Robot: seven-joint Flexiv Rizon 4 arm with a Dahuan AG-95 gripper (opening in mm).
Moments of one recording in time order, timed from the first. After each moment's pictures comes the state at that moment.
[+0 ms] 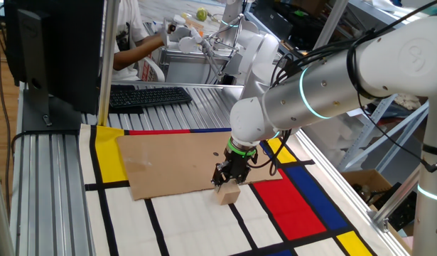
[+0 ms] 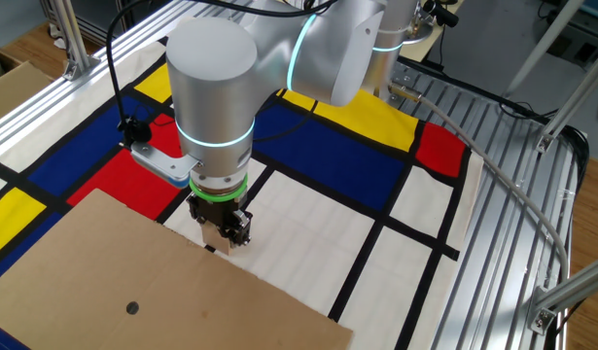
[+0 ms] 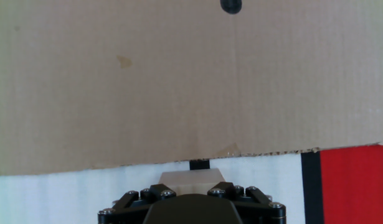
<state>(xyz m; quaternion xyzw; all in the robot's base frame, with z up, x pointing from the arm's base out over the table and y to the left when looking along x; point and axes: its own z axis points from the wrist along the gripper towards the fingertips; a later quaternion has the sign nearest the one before) 0.591 -0.037 0.019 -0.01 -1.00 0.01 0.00</state>
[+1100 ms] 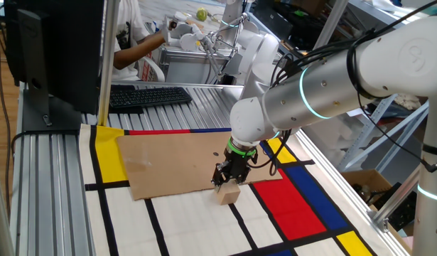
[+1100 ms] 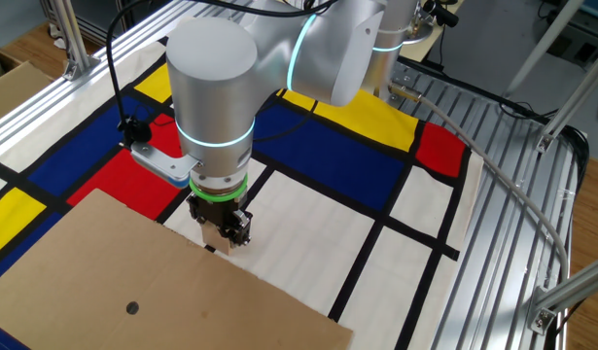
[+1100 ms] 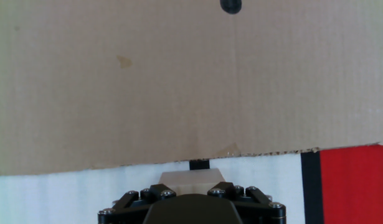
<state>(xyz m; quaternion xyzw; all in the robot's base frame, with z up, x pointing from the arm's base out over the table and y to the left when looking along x) 0.591 -0.038 0.021 -0.01 -1.00 0.01 0.00</state>
